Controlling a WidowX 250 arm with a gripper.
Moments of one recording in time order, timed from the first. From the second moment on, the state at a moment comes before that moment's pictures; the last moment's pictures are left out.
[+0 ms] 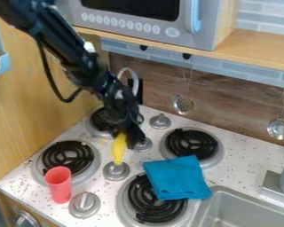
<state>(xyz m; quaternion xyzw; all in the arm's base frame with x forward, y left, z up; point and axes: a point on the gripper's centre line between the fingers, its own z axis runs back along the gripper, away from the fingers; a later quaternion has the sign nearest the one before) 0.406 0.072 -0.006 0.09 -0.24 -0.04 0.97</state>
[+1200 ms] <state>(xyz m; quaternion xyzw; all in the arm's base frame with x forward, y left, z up) 0.386 0.068 0.034 0.11 -0.25 -0.05 0.96</state>
